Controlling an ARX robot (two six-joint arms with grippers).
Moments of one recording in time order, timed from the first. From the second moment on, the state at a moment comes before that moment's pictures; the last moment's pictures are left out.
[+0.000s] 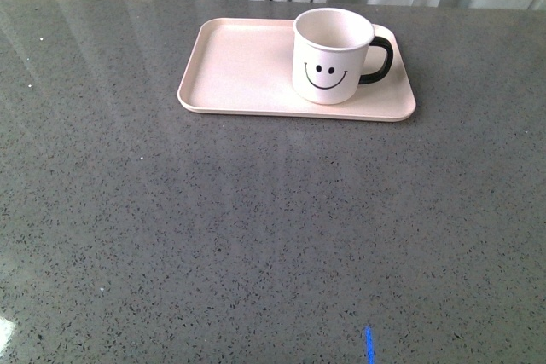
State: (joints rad) left arm 0.00 0.02 0.01 0.00 0.00 -0.01; right arm 0.09 1.98 1.19 0.74 0.09 -0.07
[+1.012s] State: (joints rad) left arm 0.00 0.02 0.01 0.00 0.00 -0.01; right arm 0.00 1.17 0.12 1.04 0.00 -0.01
